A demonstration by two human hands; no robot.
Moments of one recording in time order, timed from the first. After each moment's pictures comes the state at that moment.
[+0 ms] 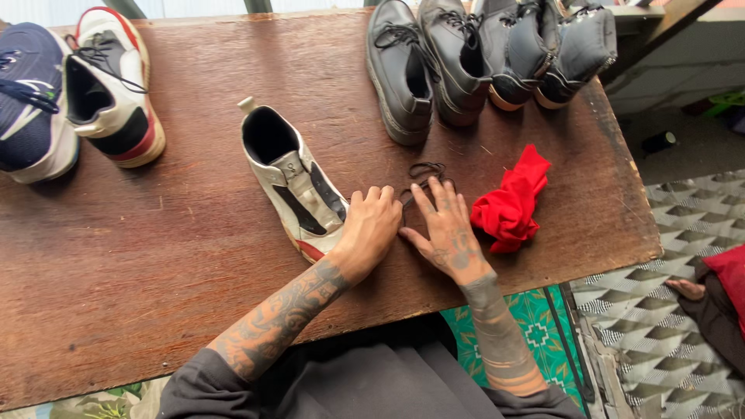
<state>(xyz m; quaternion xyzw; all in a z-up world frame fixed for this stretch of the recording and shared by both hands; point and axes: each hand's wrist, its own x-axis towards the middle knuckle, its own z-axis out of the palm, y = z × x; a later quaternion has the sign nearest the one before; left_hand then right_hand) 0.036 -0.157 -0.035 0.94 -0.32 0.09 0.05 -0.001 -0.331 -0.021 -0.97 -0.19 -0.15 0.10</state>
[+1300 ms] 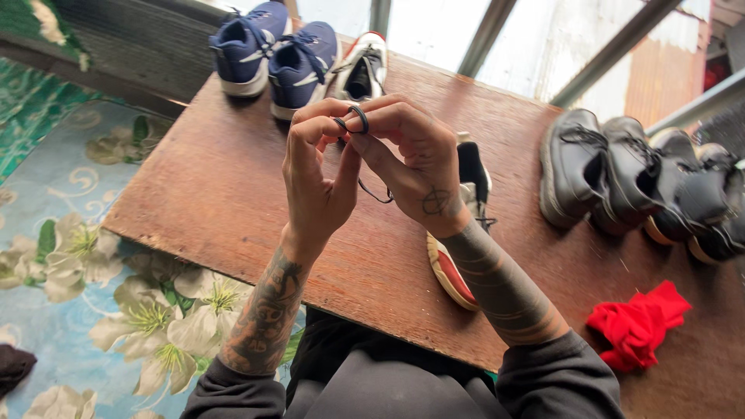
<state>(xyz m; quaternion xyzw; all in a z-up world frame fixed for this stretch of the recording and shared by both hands) -0.034 0.107 0.096 0.67 -0.15 0.51 0.52 0.027 -0.026 0.155 -0.56 -0.52 0.02 0.65</state>
